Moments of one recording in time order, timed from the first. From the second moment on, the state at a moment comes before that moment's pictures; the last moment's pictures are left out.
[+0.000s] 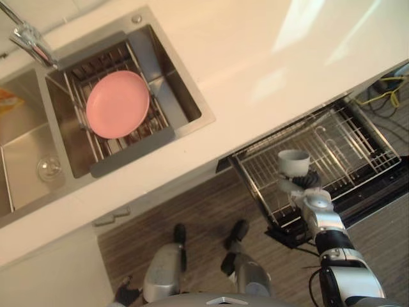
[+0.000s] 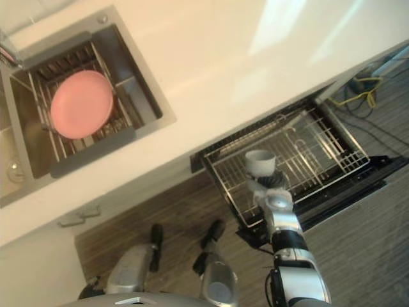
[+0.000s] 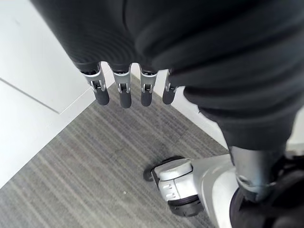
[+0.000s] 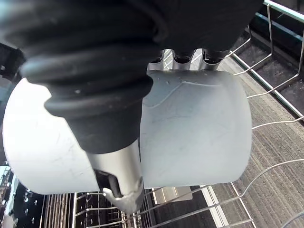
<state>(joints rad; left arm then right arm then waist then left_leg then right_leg) 0.29 0.16 -0.14 0.84 0.20 -0.03 0.11 -0.41 -0.44 -0.09 0.68 0.15 0.10 -0.22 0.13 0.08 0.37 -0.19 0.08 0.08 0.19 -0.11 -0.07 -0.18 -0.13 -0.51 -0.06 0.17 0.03</state>
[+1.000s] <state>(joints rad) 0.21 0.16 -0.24 0.84 0.13 -0.01 0.12 -0.81 -0.55 -0.03 1.04 0.20 0.19 -0.20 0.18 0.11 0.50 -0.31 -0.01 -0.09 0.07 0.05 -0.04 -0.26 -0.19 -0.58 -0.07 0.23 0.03</state>
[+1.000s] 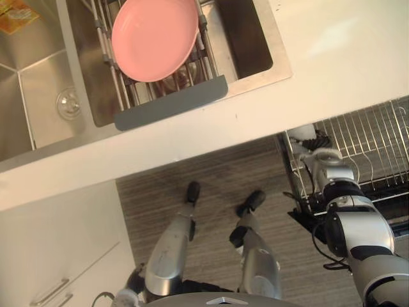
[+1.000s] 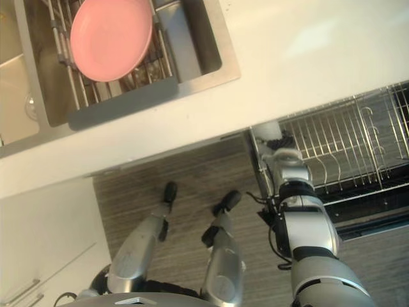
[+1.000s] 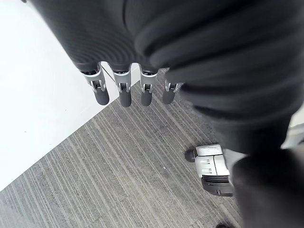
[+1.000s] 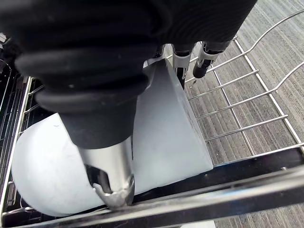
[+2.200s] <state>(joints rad) 0.33 0.14 0.01 0.98 -0.04 0.21 0.04 0.10 -0.05 -0.05 -0.25 0.64 -0.19 0.02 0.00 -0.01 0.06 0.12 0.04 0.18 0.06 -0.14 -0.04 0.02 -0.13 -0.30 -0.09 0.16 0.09</state>
